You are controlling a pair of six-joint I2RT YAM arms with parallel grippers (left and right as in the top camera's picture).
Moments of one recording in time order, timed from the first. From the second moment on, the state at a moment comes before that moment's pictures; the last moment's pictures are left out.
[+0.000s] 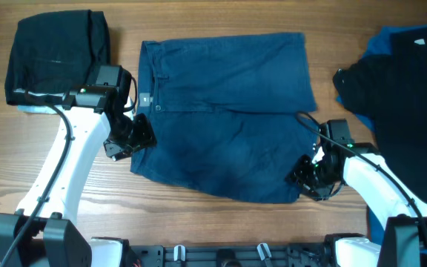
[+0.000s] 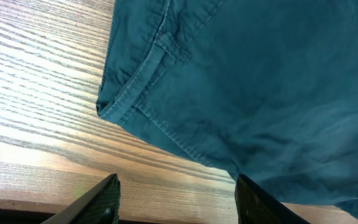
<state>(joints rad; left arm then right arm) -0.12 1.52 1.20 -1.25 0.16 -0.48 0.04 1.40 0.58 -0.77 -0.34 0.64</state>
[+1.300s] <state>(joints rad) 0.12 1.52 0.84 -0.92 0.25 -0.59 0.04 1.40 0.58 -0.76 -0.40 0.57</state>
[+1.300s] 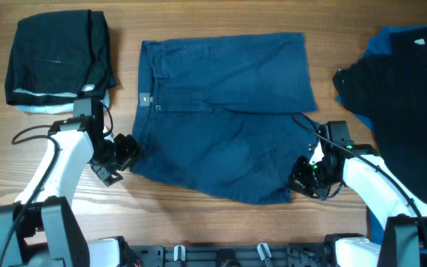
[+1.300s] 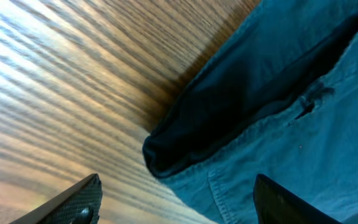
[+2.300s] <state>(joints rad) 0.03 1.52 0.75 -0.75 0.27 -0.59 0.04 1.40 0.58 -0.74 -0.42 0.57</state>
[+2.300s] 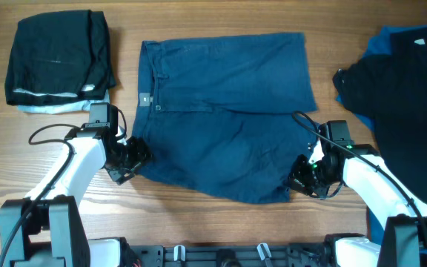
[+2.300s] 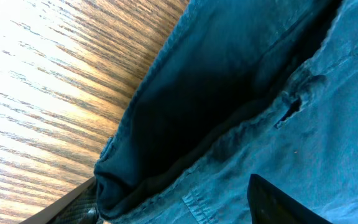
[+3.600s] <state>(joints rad) 0.03 1.49 0.83 -1.00 0.20 -0.59 0.04 1.40 0.77 -0.97 -0.41 0.48</state>
